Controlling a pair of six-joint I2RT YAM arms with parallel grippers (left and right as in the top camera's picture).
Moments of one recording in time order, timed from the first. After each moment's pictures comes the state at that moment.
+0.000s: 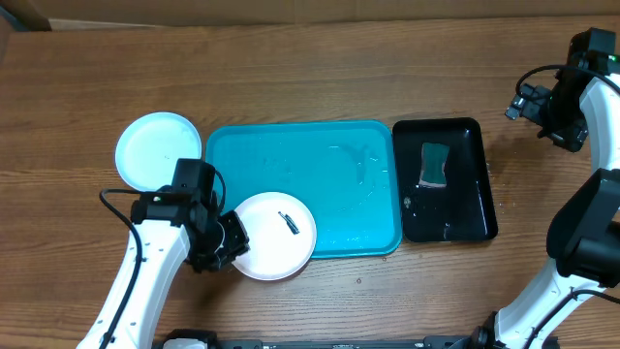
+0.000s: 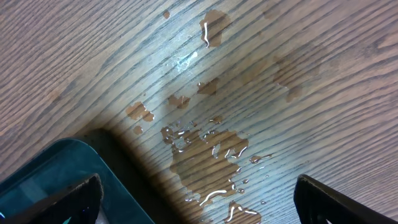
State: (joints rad) left arm -0.08 1.28 0.83 -1.12 0.27 -0.57; right arm -0.30 2.03 1.77 -1.12 0.00 0.28
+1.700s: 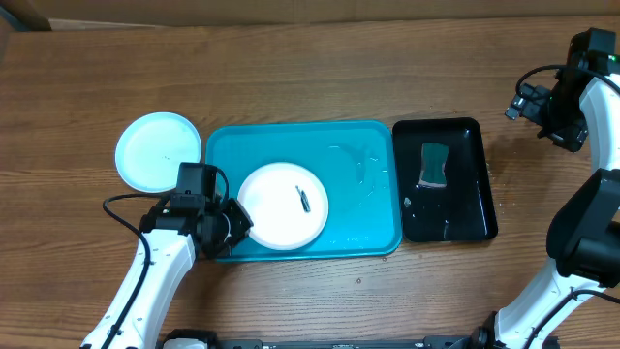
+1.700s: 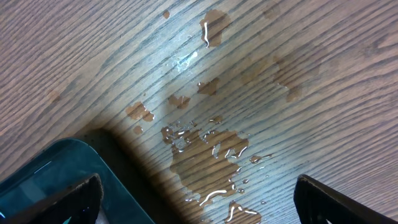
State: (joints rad) left arm -0.09 1.28 0.70 -0.70 0.26 -0.75; right arm -0.30 2.03 1.77 -1.12 0.00 0.28
